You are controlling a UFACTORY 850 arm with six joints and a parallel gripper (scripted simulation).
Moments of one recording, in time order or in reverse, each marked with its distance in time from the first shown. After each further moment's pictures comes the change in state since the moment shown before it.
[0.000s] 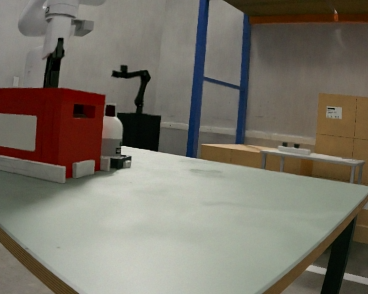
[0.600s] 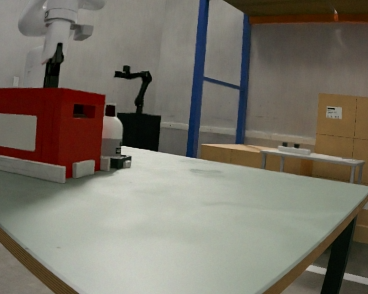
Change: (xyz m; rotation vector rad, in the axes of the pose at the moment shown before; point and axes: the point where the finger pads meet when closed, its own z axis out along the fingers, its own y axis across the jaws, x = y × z) arm 0.000 0.000 0.012 0.000 0.000 0.000
